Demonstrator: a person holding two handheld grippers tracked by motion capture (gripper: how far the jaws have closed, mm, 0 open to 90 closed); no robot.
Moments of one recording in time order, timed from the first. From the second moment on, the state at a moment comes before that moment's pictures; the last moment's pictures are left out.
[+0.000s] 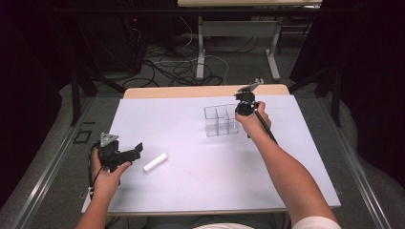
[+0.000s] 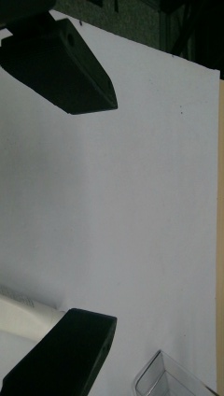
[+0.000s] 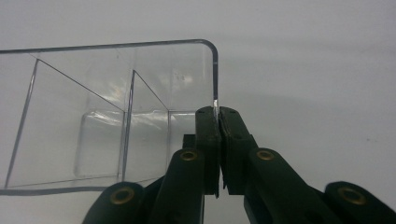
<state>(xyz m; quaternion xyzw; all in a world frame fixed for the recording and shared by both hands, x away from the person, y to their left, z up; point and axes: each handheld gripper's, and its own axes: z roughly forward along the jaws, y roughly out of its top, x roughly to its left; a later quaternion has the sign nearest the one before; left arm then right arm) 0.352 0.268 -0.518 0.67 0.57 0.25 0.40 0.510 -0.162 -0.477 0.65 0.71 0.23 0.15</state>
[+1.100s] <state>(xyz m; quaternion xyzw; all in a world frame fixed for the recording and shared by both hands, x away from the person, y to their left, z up) 0.351 0.259 -0.519 0.68 0.56 0.25 0.40 0.432 -0.181 -0.480 0.62 0.73 0.28 0.09</state>
